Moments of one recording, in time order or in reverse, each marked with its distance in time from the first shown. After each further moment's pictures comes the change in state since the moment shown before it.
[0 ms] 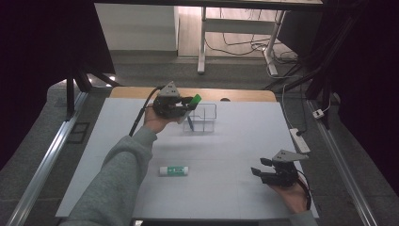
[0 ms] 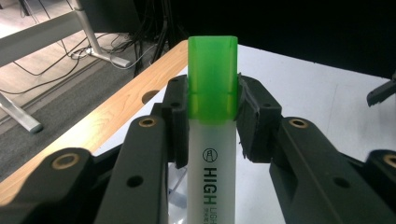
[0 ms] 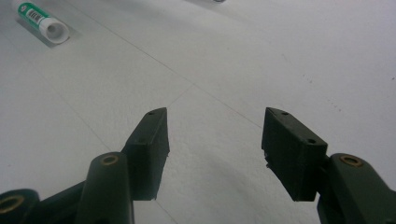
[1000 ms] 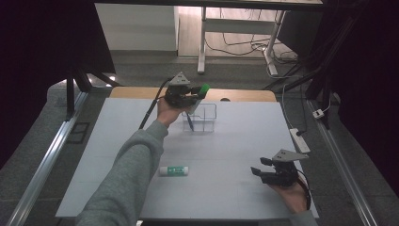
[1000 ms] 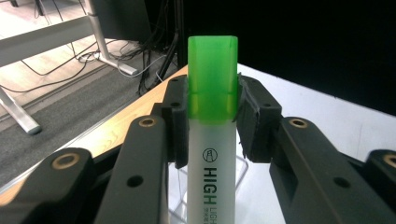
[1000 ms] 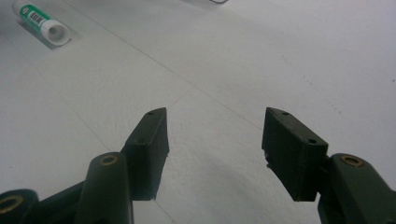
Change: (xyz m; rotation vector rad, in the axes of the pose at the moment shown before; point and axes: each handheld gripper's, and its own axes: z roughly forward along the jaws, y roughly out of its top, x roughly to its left) left arm 0.017 0.022 0.043 -0.059 0.027 -0.093; right arm 0.000 0.001 0.000 -0.004 0.004 0.002
